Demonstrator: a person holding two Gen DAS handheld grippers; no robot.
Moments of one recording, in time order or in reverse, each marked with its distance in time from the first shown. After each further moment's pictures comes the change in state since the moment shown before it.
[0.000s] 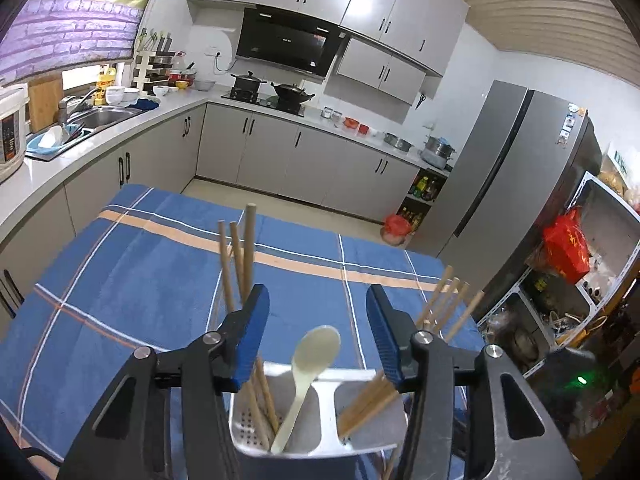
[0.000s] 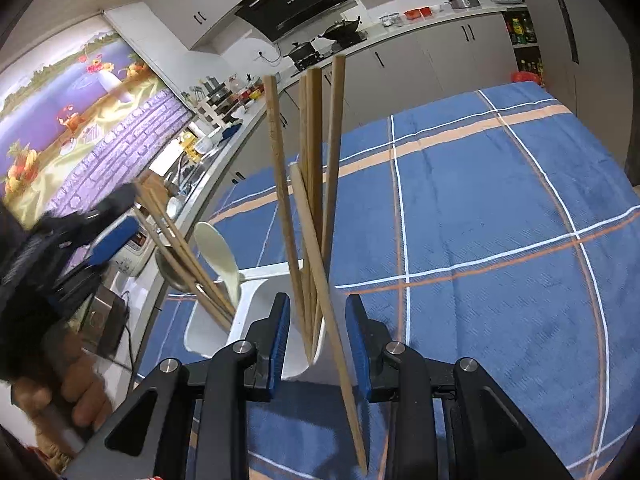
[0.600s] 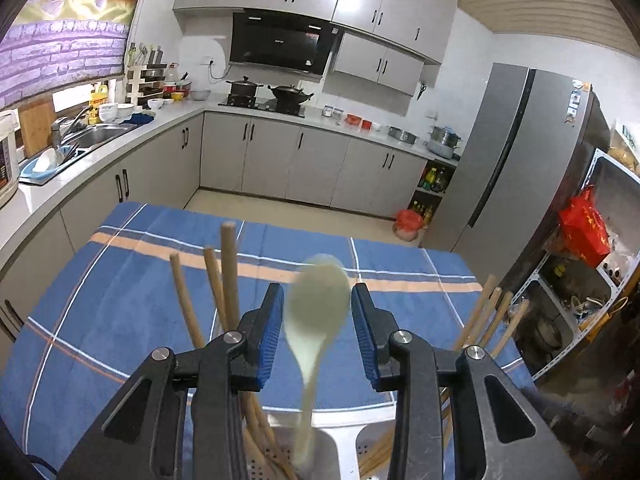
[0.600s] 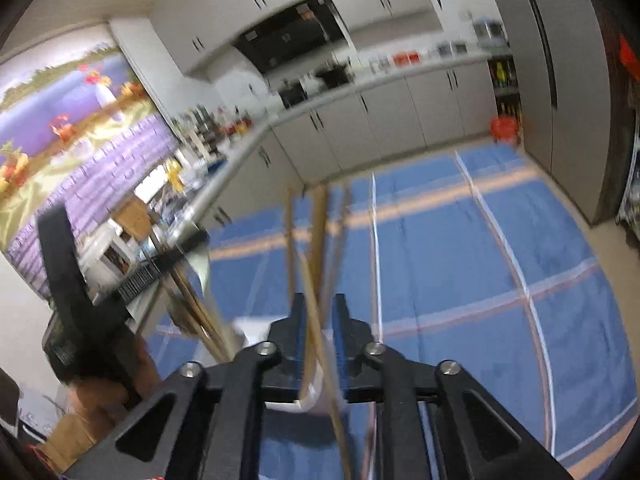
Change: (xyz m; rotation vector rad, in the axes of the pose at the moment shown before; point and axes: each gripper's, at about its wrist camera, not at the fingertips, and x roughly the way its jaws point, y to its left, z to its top) left arm 0.064 -0.004 0.012 0.076 0.007 0.041; right arm -0.046 0.018 0.016 -0.030 -0.112 -0.100
